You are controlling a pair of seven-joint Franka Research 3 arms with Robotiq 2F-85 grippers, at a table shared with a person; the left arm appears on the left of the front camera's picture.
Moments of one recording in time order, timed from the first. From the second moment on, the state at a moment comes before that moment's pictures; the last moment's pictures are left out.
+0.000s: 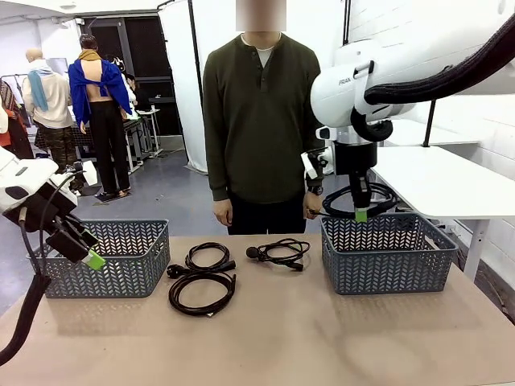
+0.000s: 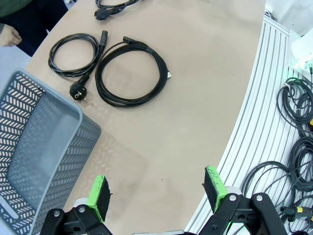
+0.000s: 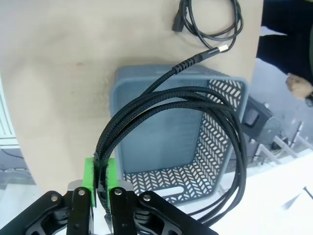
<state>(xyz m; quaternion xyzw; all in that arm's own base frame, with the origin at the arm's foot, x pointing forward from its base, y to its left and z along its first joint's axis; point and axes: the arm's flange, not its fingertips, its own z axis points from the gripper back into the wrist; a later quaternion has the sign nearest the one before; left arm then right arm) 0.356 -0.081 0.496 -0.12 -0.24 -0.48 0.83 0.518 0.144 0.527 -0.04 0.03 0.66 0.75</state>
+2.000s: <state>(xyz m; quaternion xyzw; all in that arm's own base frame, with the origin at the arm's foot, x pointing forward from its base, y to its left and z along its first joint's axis) 0.356 -0.081 0.496 -0.12 -0.24 -0.48 0.83 0.561 0.080 0.473 -0.04 0.02 0.68 0.73</state>
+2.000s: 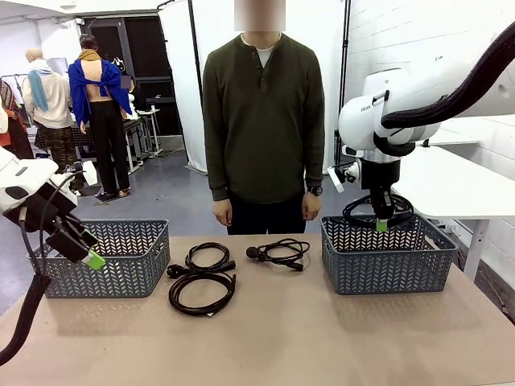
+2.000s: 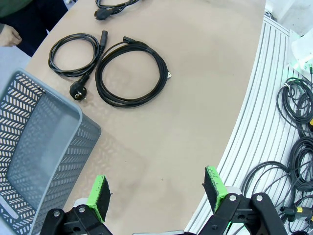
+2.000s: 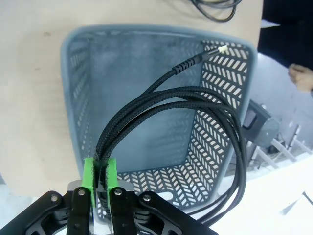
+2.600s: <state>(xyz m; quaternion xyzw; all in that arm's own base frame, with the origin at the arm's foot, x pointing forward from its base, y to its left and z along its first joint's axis) 0.356 -0.081 0.496 -0.12 -0.24 -0.48 0.83 0.580 0.053 0.441 -0.04 0.02 0.72 0.69</state>
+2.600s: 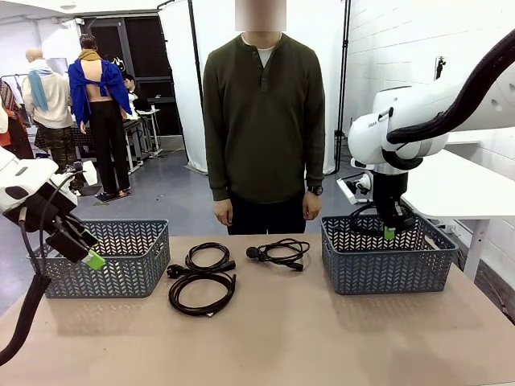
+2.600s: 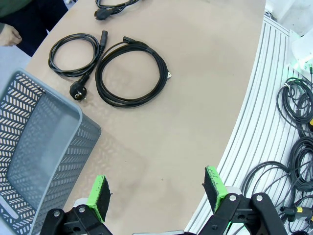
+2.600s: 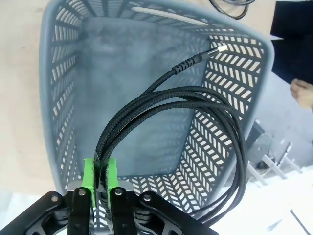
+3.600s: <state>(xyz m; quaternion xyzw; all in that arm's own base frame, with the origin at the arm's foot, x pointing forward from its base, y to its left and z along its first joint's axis) 0.356 -0.081 0.496 -0.12 -0.24 -0.48 0.83 0.591 0.045 0.420 0.00 0.01 0.70 0.71</state>
